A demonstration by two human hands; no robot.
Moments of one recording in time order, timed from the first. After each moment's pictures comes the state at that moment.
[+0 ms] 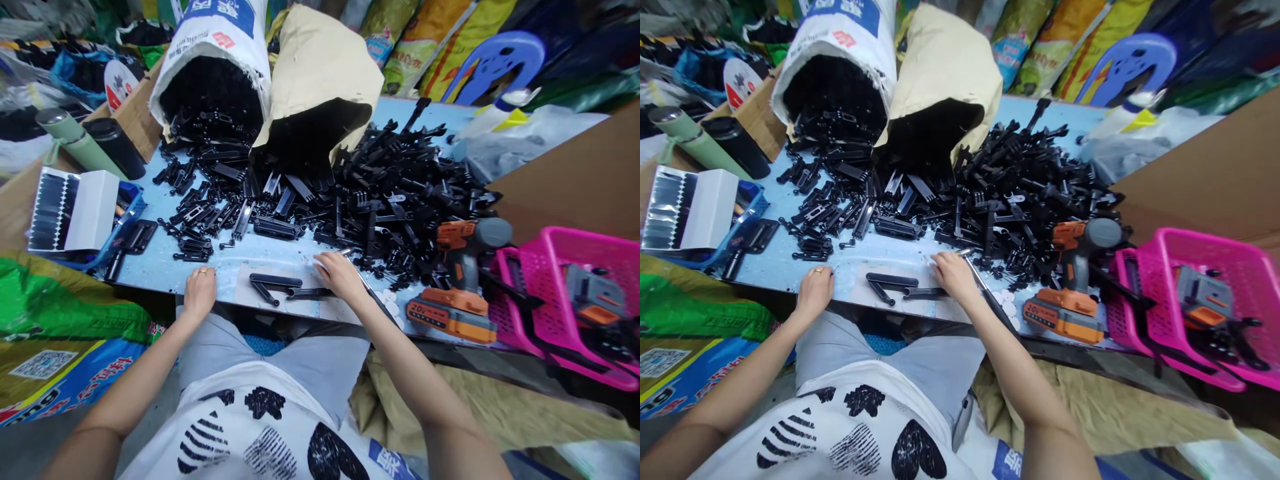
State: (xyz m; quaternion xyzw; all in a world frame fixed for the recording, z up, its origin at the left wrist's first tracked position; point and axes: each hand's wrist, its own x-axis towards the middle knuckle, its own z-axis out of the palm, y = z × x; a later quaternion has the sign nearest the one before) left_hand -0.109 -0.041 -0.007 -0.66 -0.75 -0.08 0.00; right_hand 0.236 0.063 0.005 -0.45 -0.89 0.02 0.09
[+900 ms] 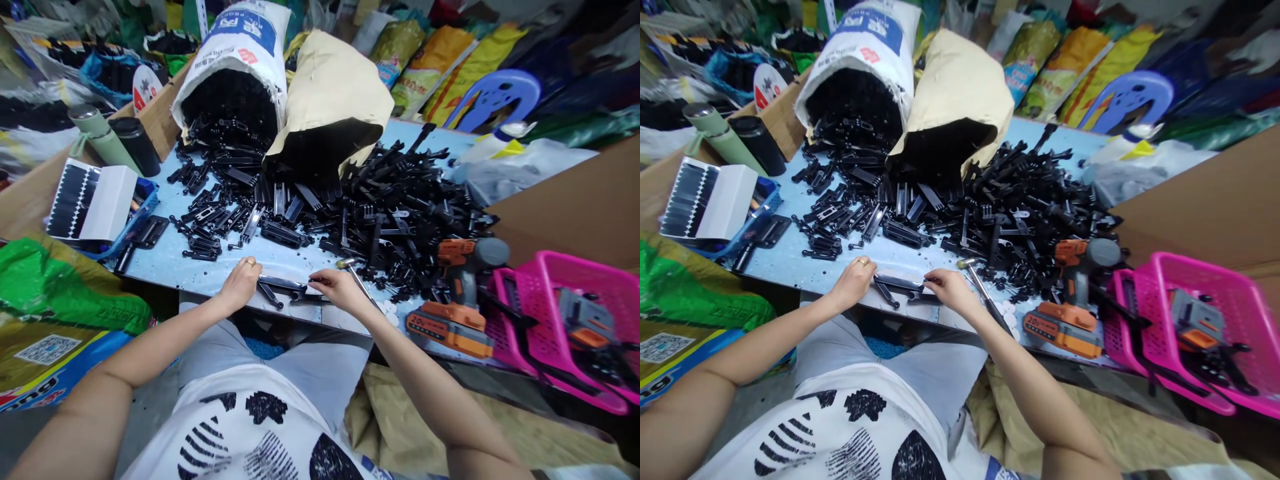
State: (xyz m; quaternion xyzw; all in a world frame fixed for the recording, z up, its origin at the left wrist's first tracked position) left_hand -0.052 -0.016 0.026 -0.80 -0.58 -0.16 -0.03; right_hand 0.211 0.040 0.045 -0.48 -0.80 0.32 0.14
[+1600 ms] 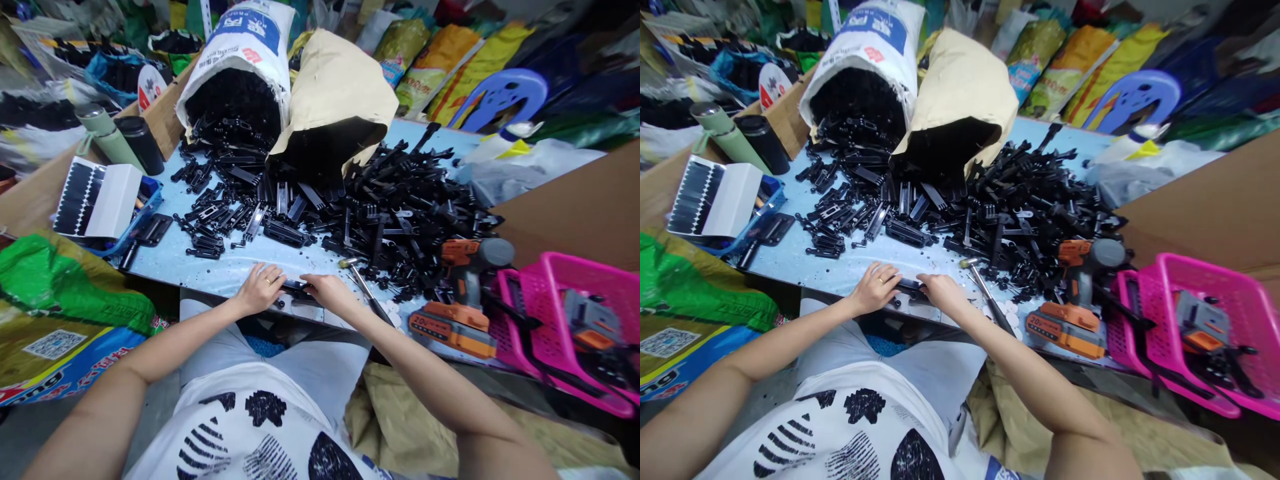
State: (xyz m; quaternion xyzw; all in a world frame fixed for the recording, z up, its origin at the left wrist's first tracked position) left_hand -0.033 -0.022 -0.008 -0.87 -0.44 -0.23 0.03; right_hand 0.191 0.030 0.037 -0.41 -0.90 0.14 -0.03
